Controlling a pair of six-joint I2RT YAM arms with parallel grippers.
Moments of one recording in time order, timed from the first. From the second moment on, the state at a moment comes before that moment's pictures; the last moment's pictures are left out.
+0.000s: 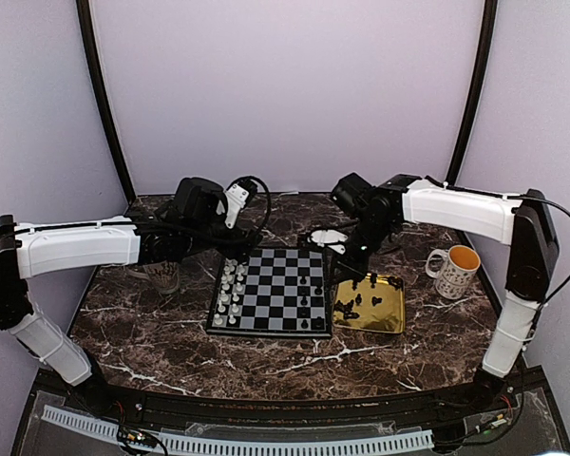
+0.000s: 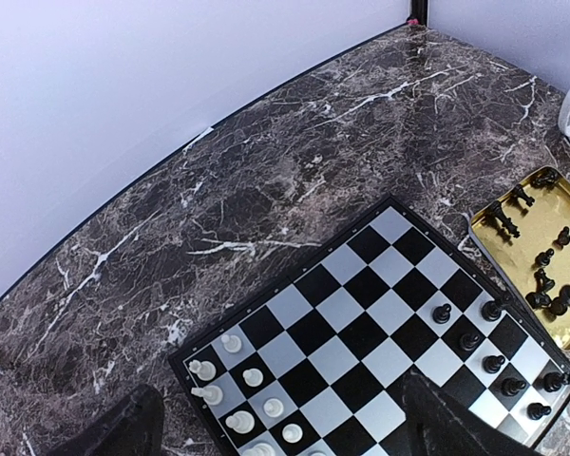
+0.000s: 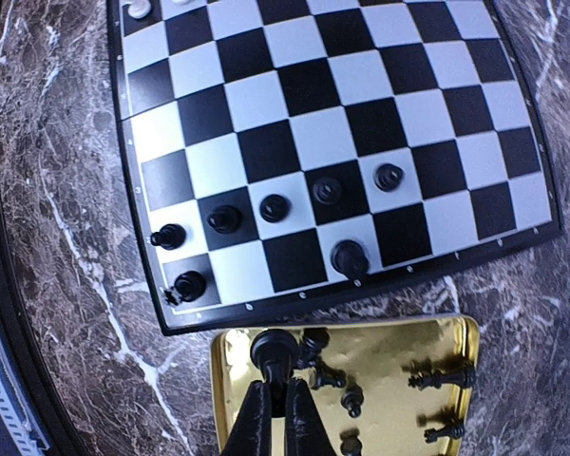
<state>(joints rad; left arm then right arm) -0.79 1.52 1.10 -0.13 -0.25 0.06 0.72 1.80 1.49 -0.96 -0.29 -0.53</state>
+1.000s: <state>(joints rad) -0.79 1.52 1.10 -0.14 -0.28 0.07 0.85 1.99 1.55 -0.98 -0.20 -0.54</state>
